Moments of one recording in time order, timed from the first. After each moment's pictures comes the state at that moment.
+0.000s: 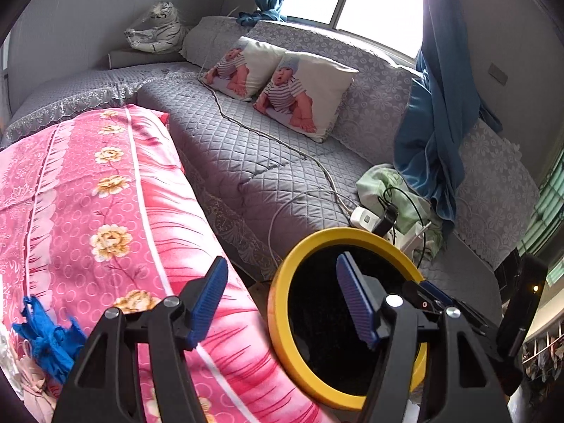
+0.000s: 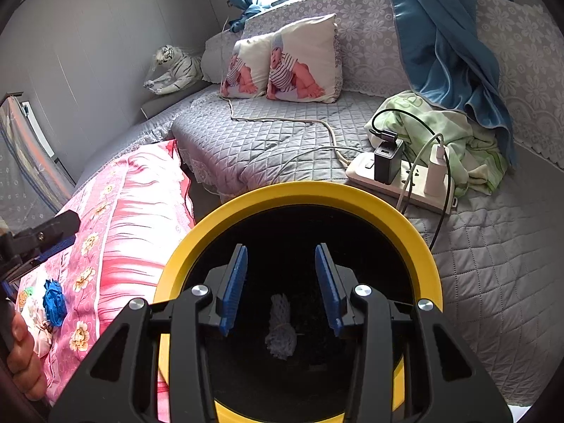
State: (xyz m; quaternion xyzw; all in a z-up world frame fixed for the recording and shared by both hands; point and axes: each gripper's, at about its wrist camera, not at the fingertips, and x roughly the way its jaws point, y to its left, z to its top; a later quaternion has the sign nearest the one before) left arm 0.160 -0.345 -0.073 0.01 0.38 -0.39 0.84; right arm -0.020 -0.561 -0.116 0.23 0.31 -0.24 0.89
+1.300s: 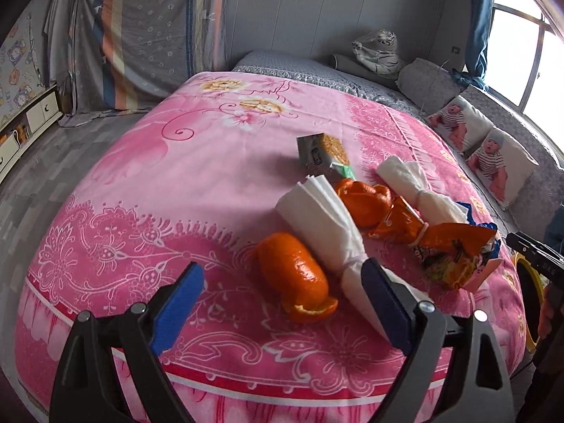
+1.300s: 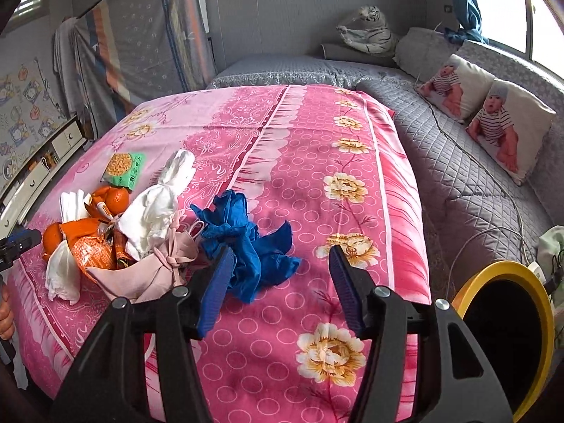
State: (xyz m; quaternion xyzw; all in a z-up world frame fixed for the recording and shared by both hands) left arm 0.114 0.092 -0.109 -0.08 0.40 -0.02 0.91; right arm 0.121 -0.296 -0.090 0.01 0.38 0.06 0.92
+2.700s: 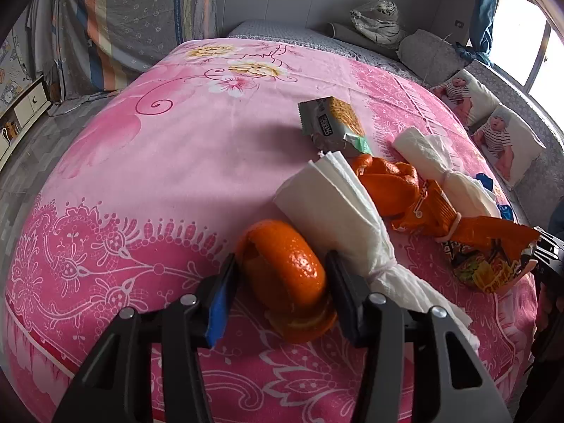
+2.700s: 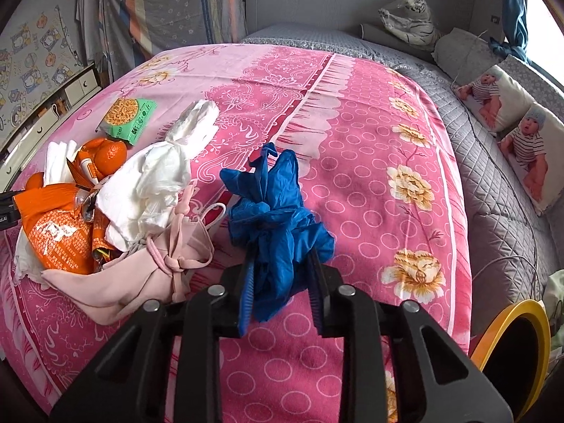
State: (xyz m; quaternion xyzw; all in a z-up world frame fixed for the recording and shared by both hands) left arm 0.158 0.086 -0.139 -0.06 0.46 -0.04 0.89; right arm 0.167 -0.255 -0.129 -0.06 0.43 0.11 0.89
